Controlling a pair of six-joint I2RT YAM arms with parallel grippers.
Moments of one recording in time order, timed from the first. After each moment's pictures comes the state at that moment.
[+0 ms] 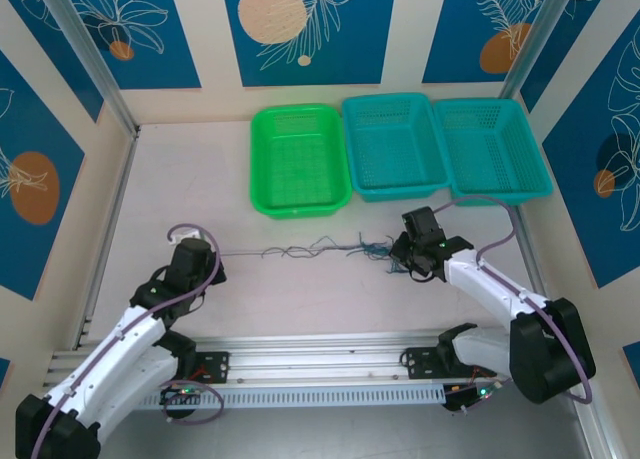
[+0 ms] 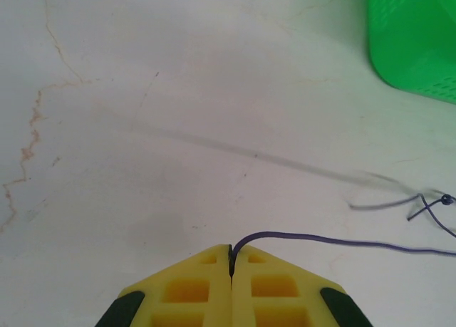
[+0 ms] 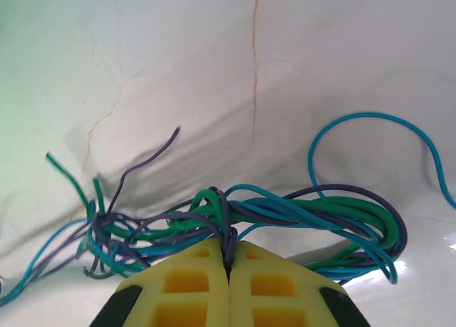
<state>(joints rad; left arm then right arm) -0.41 0.69 0.42 -0.55 -0.23 -0.63 0.38 1.15 0.59 -0.51 0.05 0.90</state>
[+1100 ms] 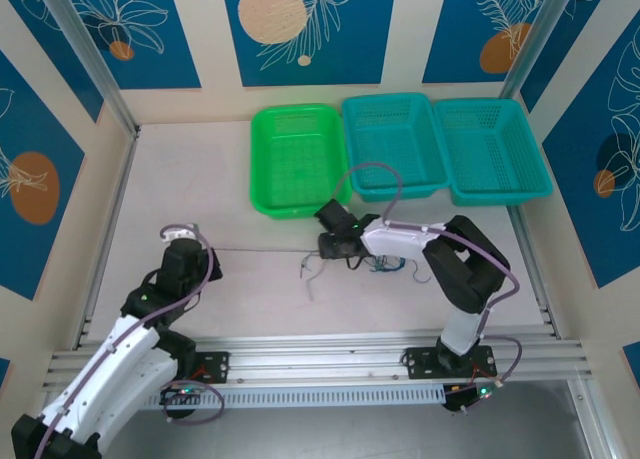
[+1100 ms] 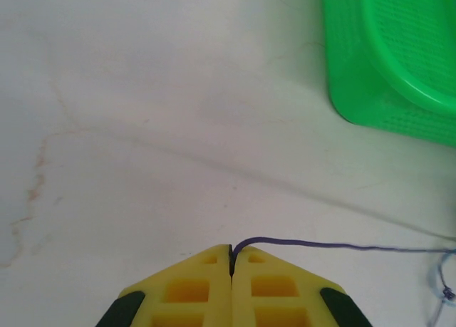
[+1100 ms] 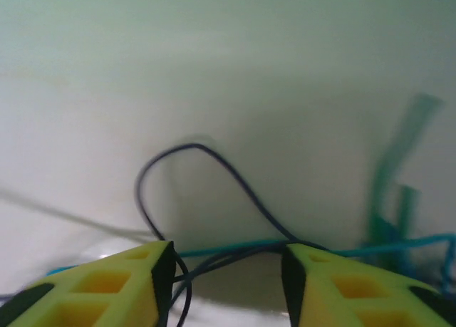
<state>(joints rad) -0.39 0.57 0.46 -0.58 -0.25 -0.58 0.73 1.74 0.97 -0.37 0.14 0.59</state>
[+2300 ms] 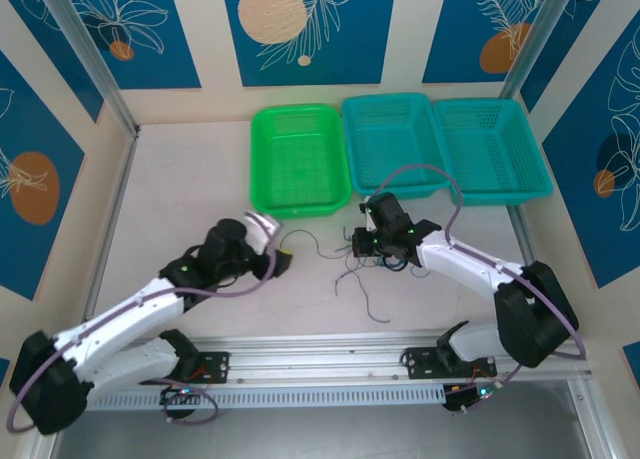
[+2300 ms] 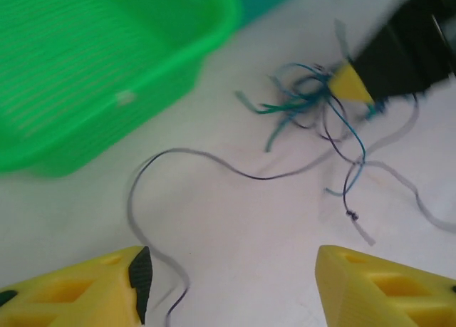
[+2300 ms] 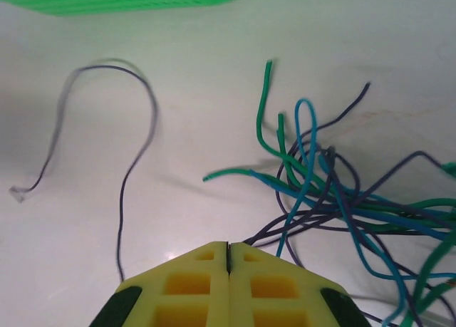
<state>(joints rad) -0.76 1.00 0.62 -0.22 0.10 -0.02 0.59 1.32 0.78 -0.40 -0.13 0.49</state>
